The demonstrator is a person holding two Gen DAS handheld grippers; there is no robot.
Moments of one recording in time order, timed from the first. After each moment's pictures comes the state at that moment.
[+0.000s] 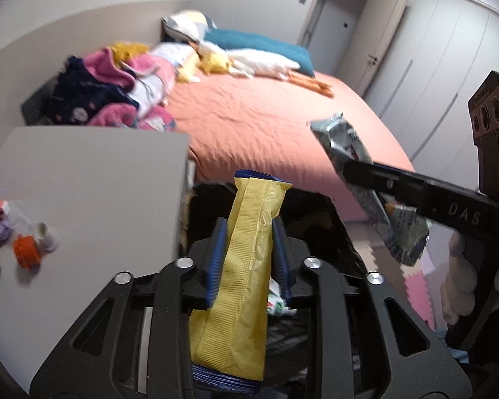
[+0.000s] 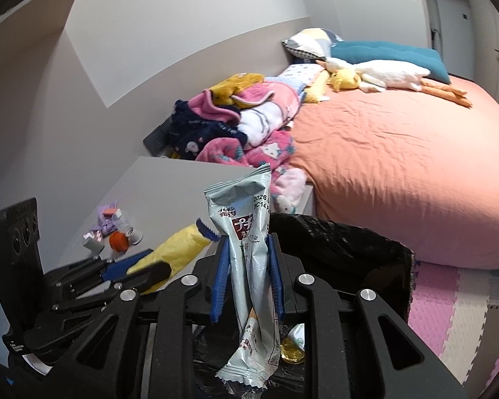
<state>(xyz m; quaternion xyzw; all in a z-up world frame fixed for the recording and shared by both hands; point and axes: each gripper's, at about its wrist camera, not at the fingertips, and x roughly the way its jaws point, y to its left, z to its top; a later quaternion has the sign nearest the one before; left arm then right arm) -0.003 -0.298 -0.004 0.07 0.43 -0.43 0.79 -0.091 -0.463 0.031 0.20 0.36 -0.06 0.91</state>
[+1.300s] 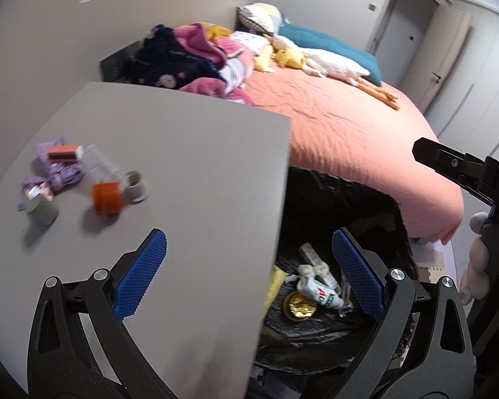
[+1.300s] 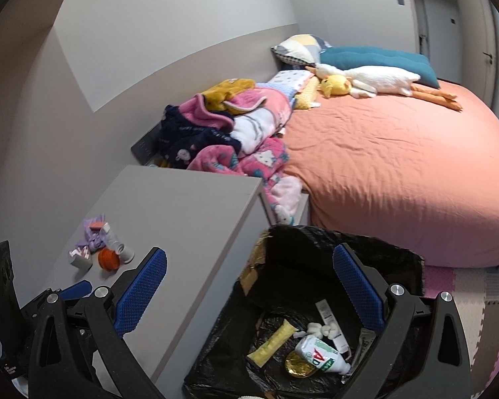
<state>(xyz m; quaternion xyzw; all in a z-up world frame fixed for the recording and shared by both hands) 0.025 -0.210 -0.019 0.05 0.44 -0.29 0.85 -0.046 -0.420 0.021 0.18 0.36 -0.08 0.91</state>
